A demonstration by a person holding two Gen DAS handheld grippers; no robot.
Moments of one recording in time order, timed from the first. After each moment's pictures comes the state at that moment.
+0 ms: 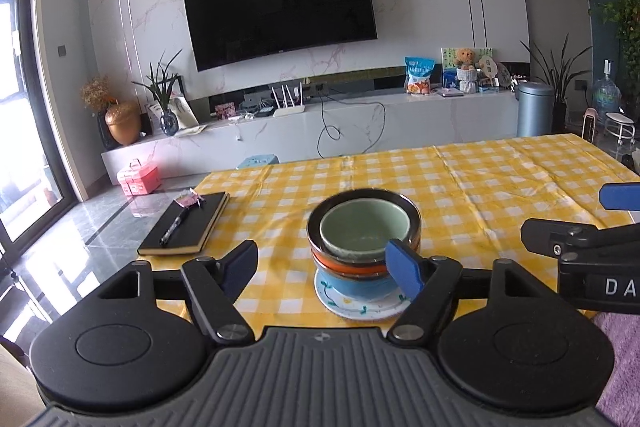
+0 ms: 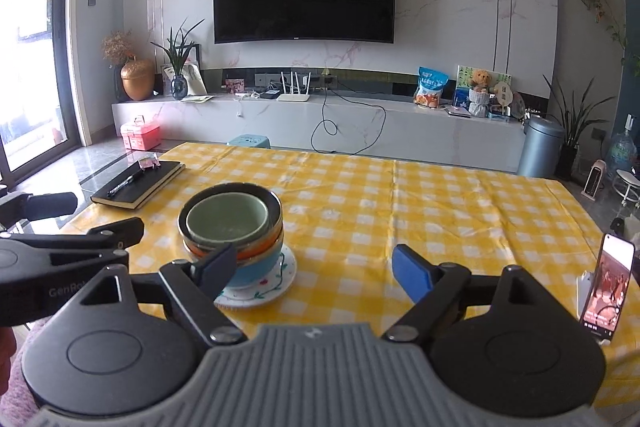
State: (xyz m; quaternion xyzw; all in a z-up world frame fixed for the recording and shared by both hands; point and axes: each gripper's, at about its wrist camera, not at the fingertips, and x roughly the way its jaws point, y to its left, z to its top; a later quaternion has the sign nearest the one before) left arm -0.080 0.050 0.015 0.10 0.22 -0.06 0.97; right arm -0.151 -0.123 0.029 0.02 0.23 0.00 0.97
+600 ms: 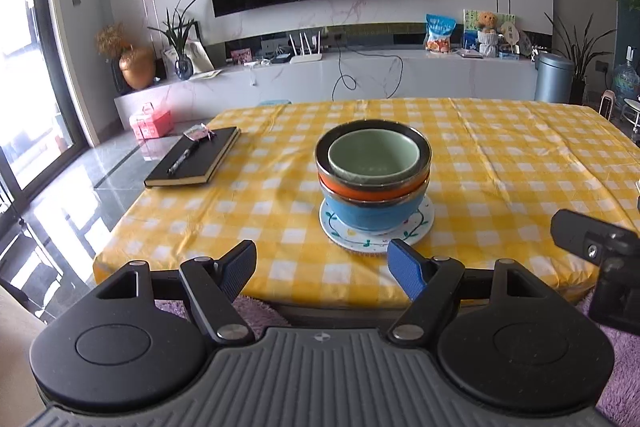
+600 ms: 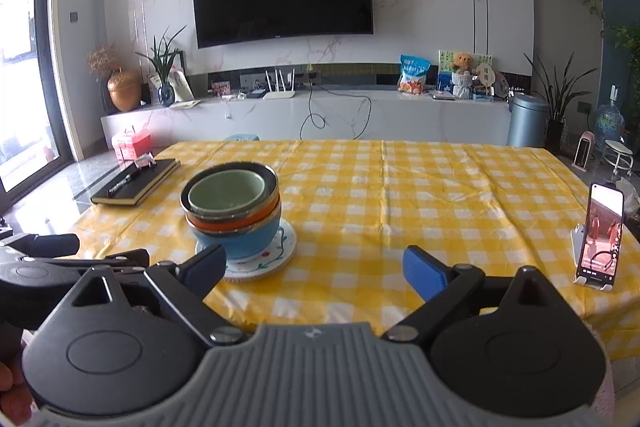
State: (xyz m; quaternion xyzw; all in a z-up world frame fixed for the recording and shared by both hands) left arm -0.089 0.057 -0.014 0.08 0.29 -0.03 0.95; right arm -0.186 -0.120 0.005 0.05 0.24 -0.02 0.97
